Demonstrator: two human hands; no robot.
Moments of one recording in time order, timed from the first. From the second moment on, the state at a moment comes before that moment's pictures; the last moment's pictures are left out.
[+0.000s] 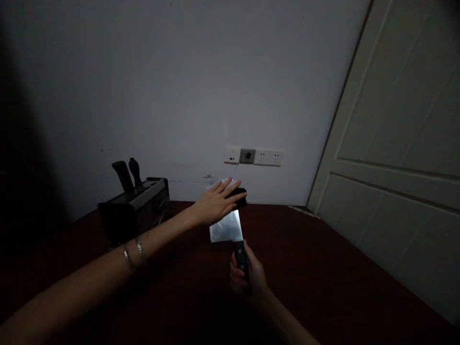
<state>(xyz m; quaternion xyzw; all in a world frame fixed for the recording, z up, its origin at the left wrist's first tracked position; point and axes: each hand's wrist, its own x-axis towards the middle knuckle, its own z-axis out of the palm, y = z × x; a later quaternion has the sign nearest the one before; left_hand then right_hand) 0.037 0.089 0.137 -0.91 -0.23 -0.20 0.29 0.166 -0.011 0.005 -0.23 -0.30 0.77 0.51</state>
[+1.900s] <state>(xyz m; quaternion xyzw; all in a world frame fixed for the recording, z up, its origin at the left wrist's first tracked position) 0.060 0.076 0.089 -0.89 -0.30 -0.23 0.24 0.160 -0.009 -0.009 -0.27 -0.26 0.77 0.52</state>
